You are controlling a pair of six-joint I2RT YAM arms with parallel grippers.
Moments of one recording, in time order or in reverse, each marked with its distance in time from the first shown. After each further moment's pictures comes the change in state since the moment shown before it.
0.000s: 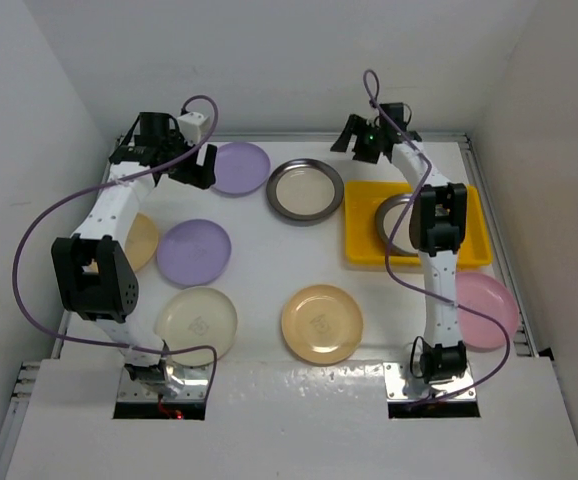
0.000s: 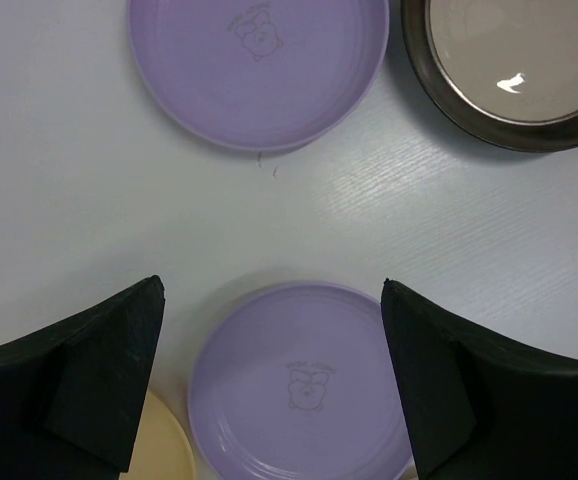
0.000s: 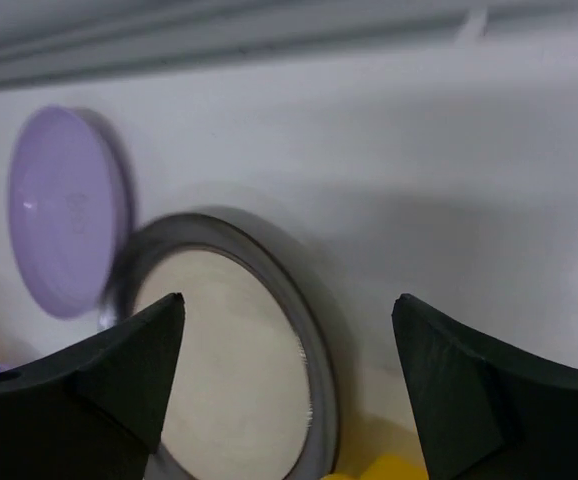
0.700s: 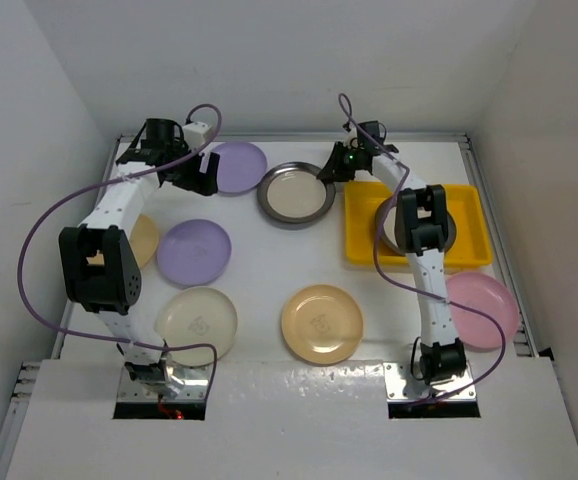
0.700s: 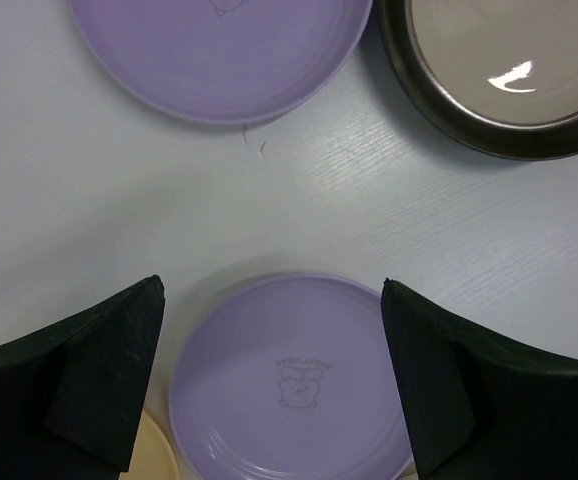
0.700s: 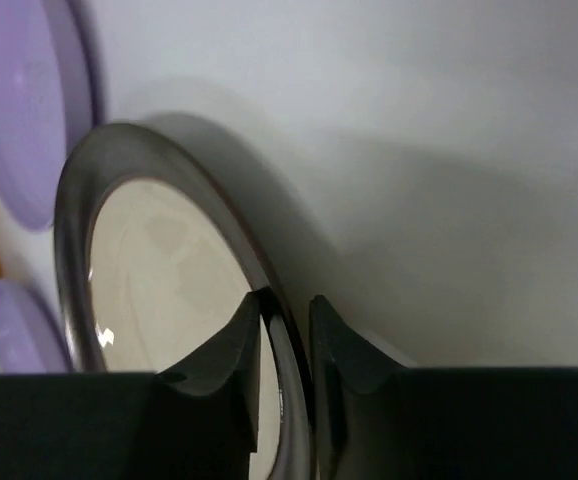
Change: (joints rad) left arm 0.007 0.061 -0.021 -0.003 0.014 0.000; right arm 0.076 0.160 0.005 -0.036 -0.126 0.016
